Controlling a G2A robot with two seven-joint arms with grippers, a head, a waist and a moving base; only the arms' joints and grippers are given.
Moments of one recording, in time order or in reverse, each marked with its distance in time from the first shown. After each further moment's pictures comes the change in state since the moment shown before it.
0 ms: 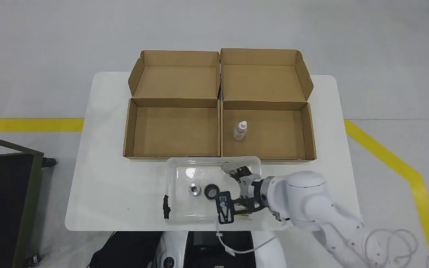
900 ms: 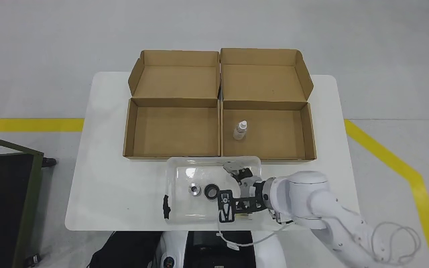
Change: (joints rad) left arm 0.000 0.000 0.000 0.000 0.000 0.000 0.000; right arm -0.005 0.021 0.003 0.012 0.169 0.052 0.036
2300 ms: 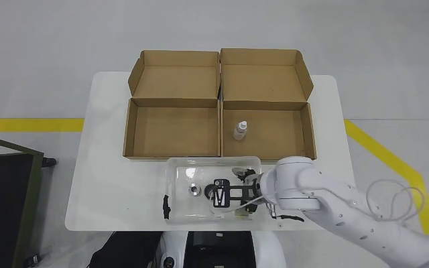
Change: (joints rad) left arm 0.000 0.000 0.000 0.000 0.000 0.000 0.000; right arm 0.400 0.103 -0.358 0.096 0.456 0.385 0.400
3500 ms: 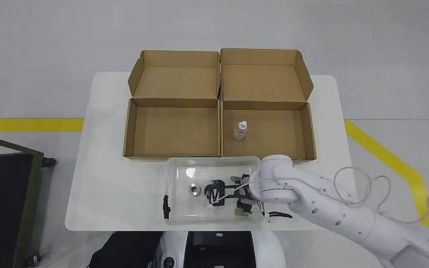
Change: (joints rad) left arm 0.000 0.000 0.000 0.000 0.000 0.000 0.000; right arm 0.076 -0.075 -0.163 0.200 0.014 0.035 -0.009
